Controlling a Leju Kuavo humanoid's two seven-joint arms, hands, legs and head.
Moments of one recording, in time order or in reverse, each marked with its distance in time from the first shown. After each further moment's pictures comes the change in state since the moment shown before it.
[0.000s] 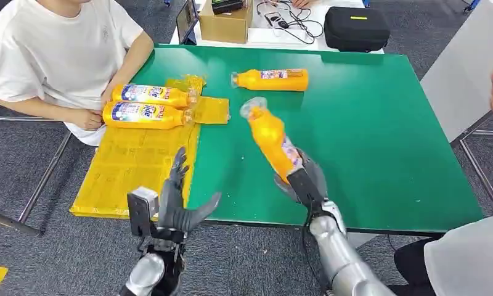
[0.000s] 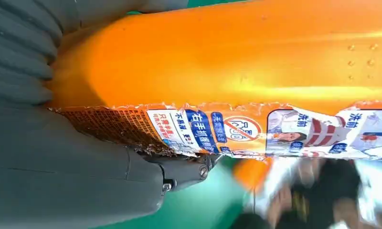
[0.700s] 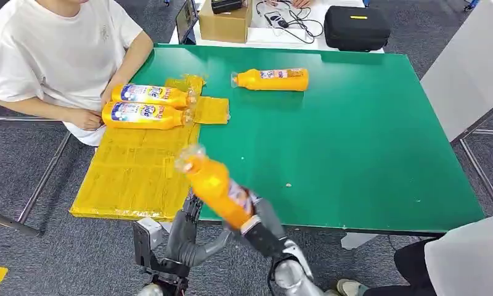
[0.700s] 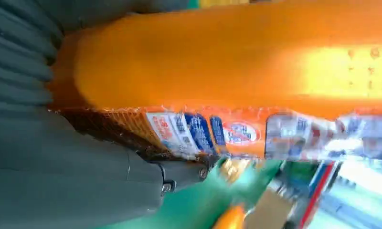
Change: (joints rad) left arm 0.100 0.038 -0.078 -0.023 0.148 -0.196 -0.029; right arm 0.236 0.040 0.388 -0.265 -0.040 0.140 0.024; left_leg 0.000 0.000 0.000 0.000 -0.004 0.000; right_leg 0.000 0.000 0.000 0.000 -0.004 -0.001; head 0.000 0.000
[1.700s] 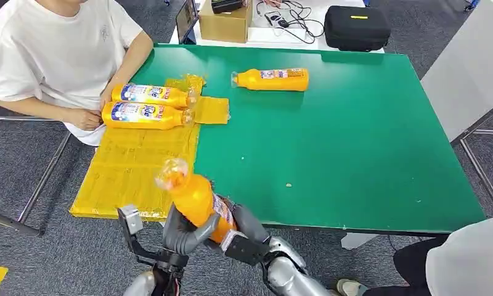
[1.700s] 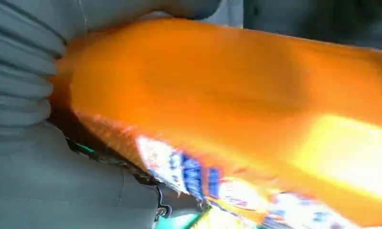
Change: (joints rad) left arm -0.035 -0.012 0.043 0.007 0.272 -0.244 0.047; right arm -0.095 -0.045 0.239 0.073 -0.078 0.221 -0.015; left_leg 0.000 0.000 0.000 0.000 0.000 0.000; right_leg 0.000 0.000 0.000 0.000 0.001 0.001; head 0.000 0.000
